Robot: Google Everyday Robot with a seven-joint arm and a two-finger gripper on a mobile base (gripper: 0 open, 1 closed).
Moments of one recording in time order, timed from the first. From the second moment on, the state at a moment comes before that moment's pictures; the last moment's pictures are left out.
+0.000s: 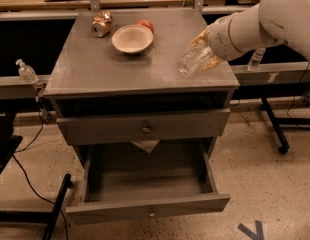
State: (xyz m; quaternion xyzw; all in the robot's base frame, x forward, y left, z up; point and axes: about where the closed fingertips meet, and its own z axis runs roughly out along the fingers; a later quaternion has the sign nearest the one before) arm 0.669 -0.131 0.924 -0.85 0.29 -0.26 0.36
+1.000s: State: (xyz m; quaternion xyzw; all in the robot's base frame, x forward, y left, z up) arm 0.718 -0.100 0.916 -0.84 0.30 -0.24 0.39
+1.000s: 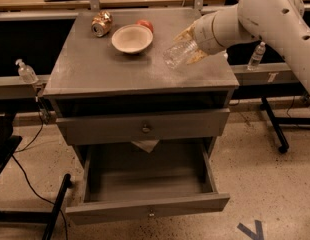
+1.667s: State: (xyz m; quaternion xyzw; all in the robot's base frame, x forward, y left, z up) arm 0.717 -0.095 0.913 -0.84 0.29 -0.24 0.39
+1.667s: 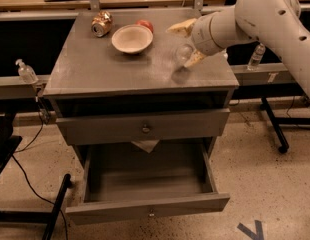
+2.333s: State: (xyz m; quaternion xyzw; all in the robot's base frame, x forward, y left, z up) arm 0.716 -0.094 0.913 -0.84 0.29 -0.24 0.39
